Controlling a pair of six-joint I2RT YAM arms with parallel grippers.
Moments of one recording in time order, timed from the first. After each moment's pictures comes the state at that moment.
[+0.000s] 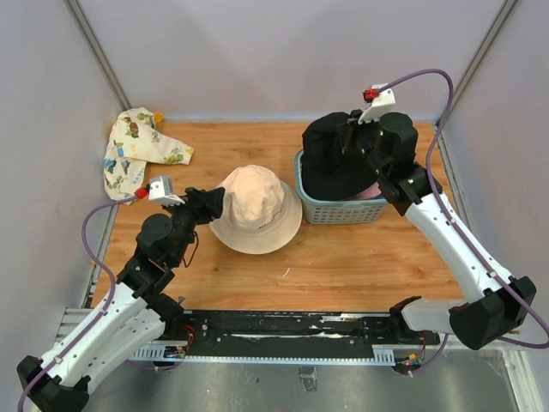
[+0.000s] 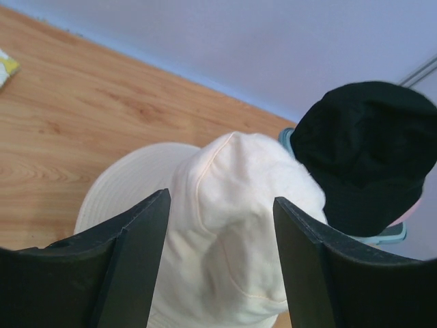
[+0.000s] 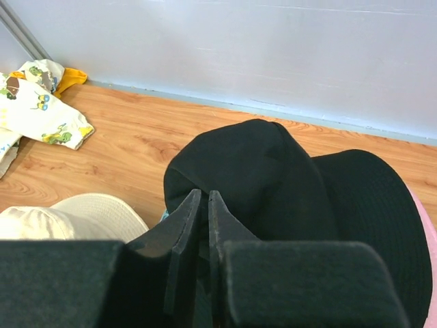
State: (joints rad) left arm -0.58 0.58 0.51 0.07 -0.40 -0.58; right arm 0.46 1.27 1.31 -0.16 0.10 0.15
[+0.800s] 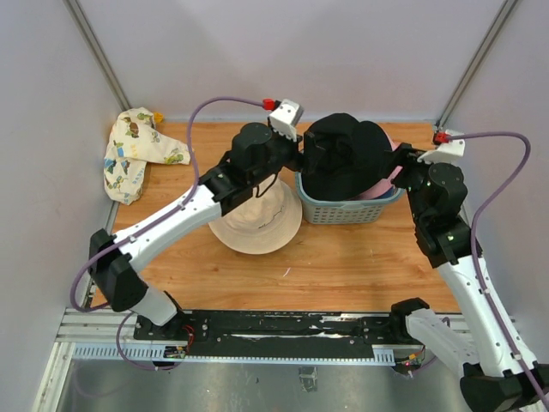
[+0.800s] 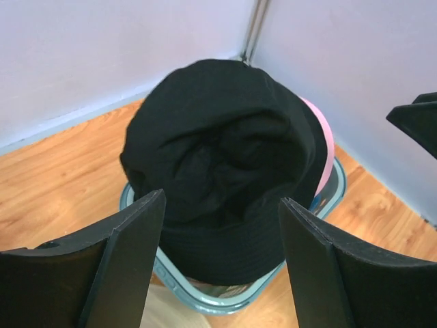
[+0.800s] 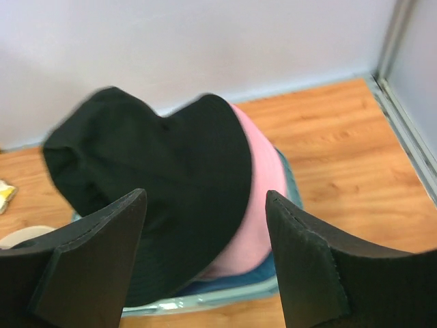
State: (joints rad) left arm -0.80 1.47 1.40 0.01 -0.09 -0.20; right arm 0.32 0.85 1.01 -0.20 0.32 0.24
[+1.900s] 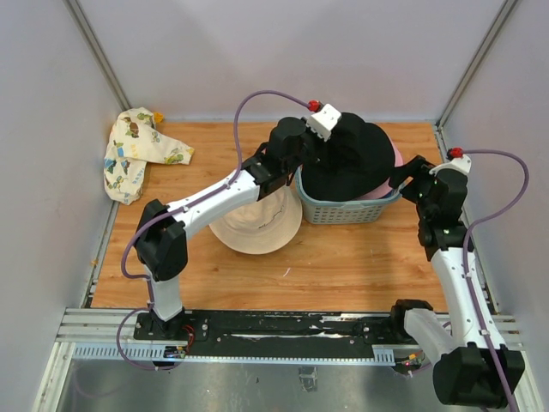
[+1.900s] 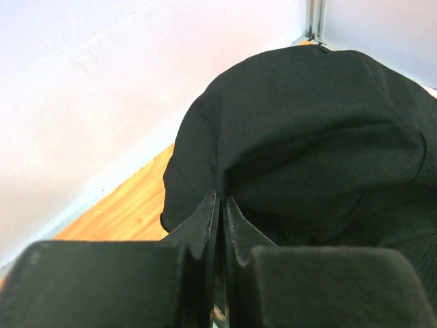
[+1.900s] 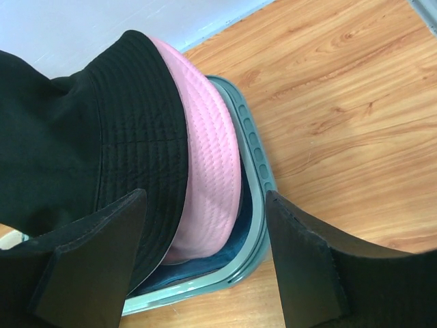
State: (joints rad) left arm -0.81 1.84 1.62 0.12 -0.15 0.21; right arm -0.05 0.88 0.77 -0.14 0.00 0.48
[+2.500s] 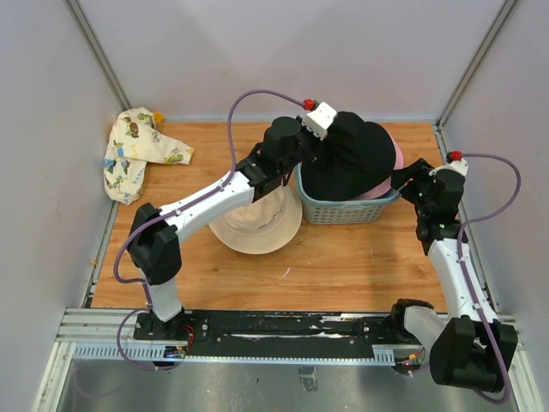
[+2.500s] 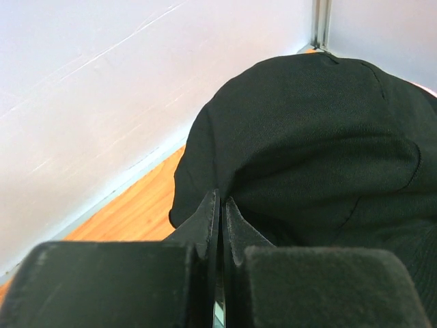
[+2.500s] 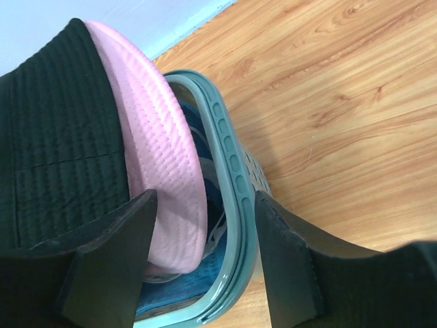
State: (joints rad) left arm -0.81 1.79 1.60 0.13 -0.17 0.22; right arm -0.11 0.98 0.69 0.00 -0.06 0.53
